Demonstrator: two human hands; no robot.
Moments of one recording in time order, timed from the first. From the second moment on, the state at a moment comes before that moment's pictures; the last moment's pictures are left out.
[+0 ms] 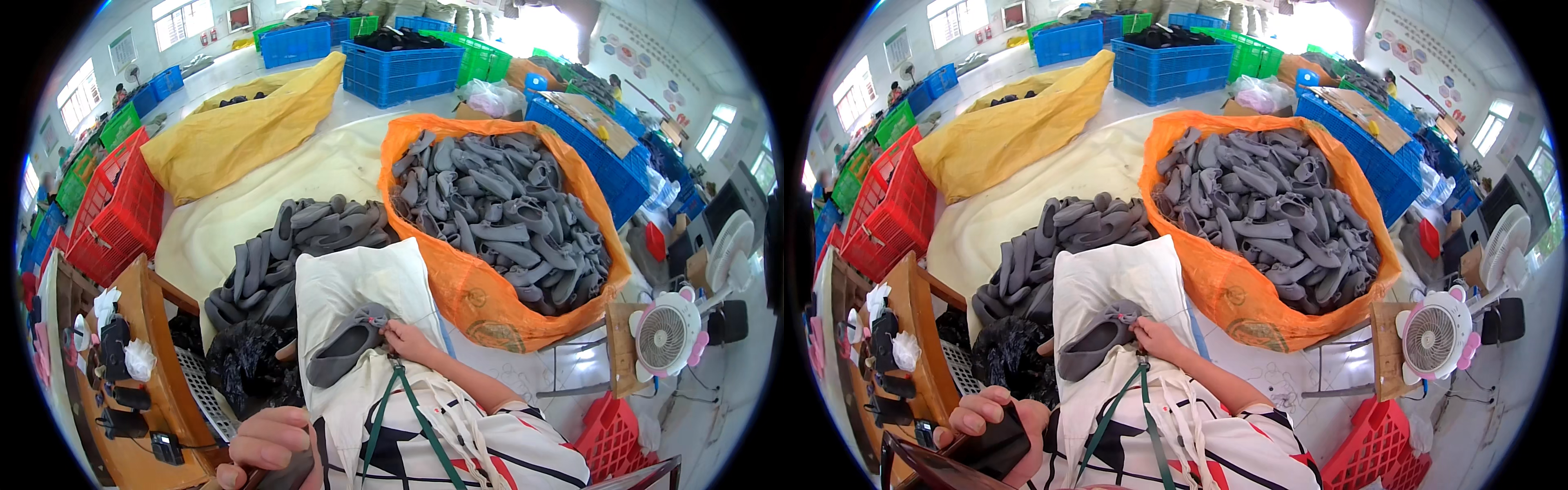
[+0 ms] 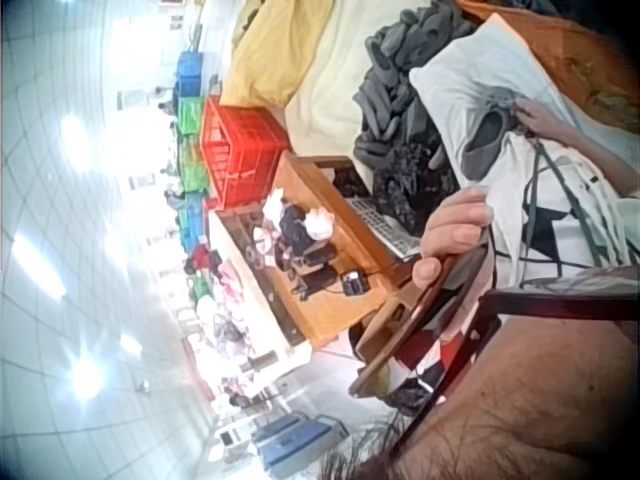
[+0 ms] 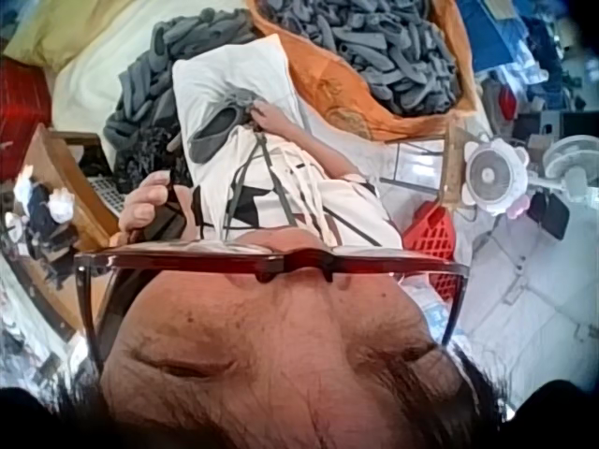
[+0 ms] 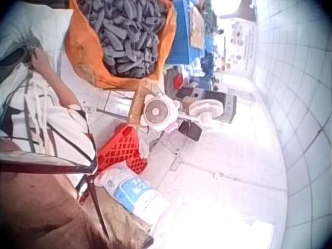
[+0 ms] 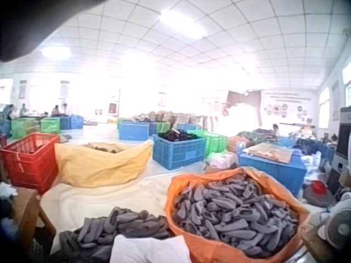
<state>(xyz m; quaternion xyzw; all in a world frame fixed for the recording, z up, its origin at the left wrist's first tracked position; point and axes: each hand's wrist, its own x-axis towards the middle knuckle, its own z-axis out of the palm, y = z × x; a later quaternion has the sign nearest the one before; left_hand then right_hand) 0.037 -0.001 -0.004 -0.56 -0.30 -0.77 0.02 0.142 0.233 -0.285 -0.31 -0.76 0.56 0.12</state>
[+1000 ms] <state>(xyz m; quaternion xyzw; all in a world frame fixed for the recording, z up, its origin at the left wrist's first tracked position) 0.032 0.017 -0.016 -0.54 -0.23 -0.80 0.11 0.143 0.234 -0.285 -0.30 -0.77 0.55 0.13</state>
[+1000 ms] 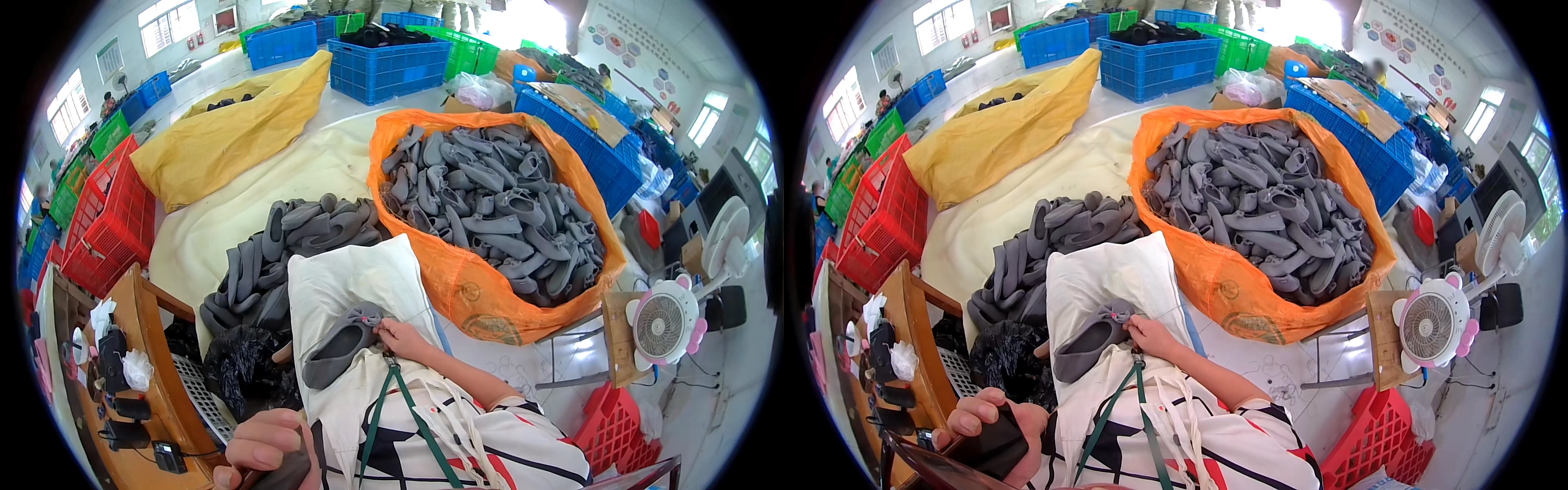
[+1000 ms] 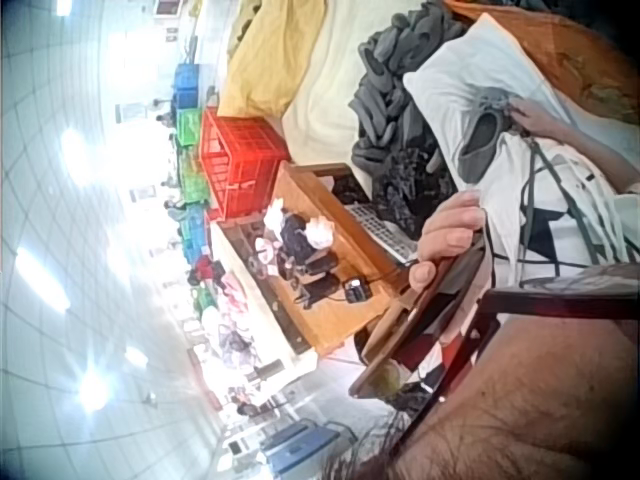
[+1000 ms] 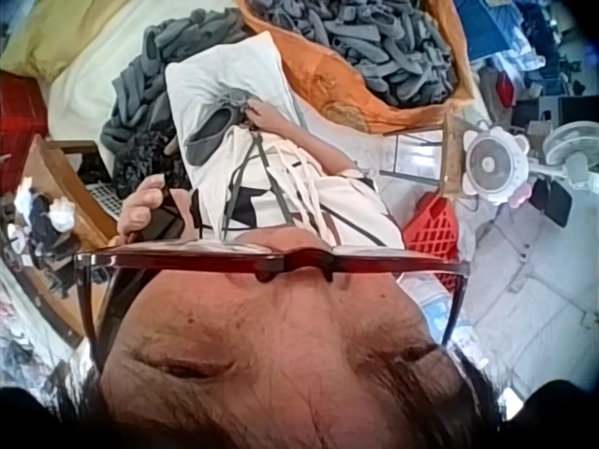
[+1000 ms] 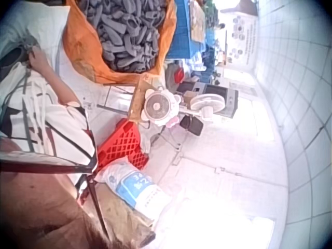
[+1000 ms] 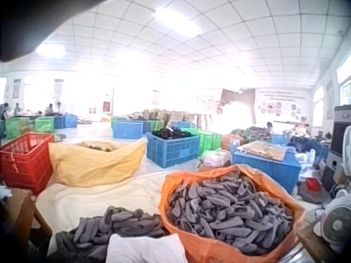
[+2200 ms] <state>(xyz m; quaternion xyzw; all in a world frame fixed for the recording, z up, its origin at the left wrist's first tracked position) 0.029 0.002 -0.013 -0.54 -0.29 -0.79 0.03 0.142 0.235 -0.289 -0.30 -0.77 0.55 0.13</state>
